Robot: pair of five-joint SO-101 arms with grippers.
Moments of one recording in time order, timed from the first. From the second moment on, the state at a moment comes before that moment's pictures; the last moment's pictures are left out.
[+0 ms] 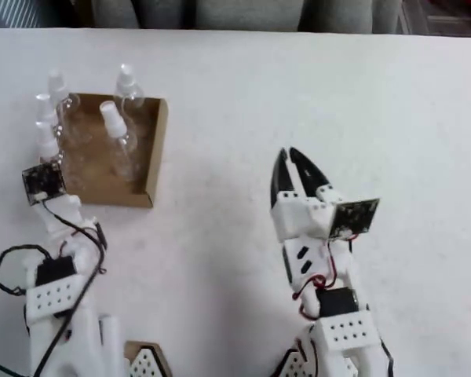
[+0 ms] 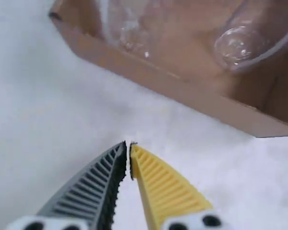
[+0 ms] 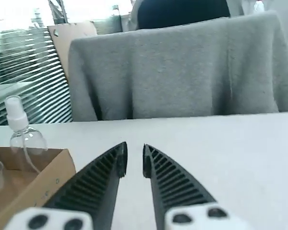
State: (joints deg) left arm -24.2 -55.2 81.4 37.9 4.2; right arm -12.8 -80.8 93.5 -2.5 -8.4
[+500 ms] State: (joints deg) left arm -17.6 -97.1 97.1 51.6 3.3; right arm 0.4 -101.5 93.5 42.0 -8.7
